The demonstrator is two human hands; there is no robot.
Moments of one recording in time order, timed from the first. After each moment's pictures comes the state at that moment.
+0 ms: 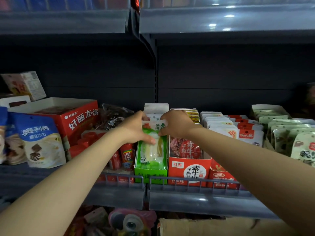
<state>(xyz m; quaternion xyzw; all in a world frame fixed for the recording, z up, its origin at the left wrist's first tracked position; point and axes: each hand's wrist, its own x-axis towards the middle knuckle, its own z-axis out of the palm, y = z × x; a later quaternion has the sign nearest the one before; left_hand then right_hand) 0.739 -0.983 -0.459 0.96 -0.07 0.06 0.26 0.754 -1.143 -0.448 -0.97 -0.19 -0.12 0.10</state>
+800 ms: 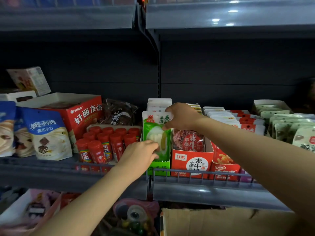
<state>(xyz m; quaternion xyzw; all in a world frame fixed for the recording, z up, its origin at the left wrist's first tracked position) 0.688 -0.988 -0.532 0.95 -0.22 0.20 0.08 0.741 -1.149 -0.437 -0.96 -0.20 -0.07 0.16</state>
